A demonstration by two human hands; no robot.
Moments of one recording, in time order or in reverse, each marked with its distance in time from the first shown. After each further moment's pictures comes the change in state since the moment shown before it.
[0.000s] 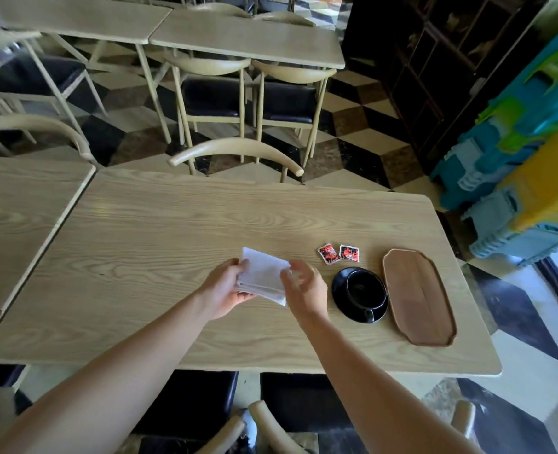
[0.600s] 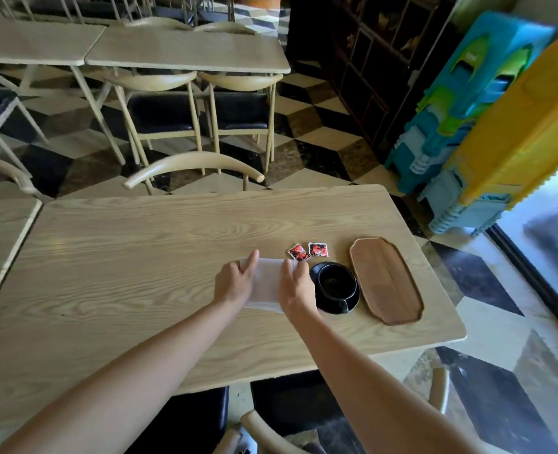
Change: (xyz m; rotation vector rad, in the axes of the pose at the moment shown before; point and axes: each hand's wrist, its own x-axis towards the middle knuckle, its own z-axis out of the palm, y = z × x) left_hand 0.000 0.002 0.080 0.896 0.410 0.372; right_hand 0.004 -0.008 -0.029 0.089 0.070 0.295
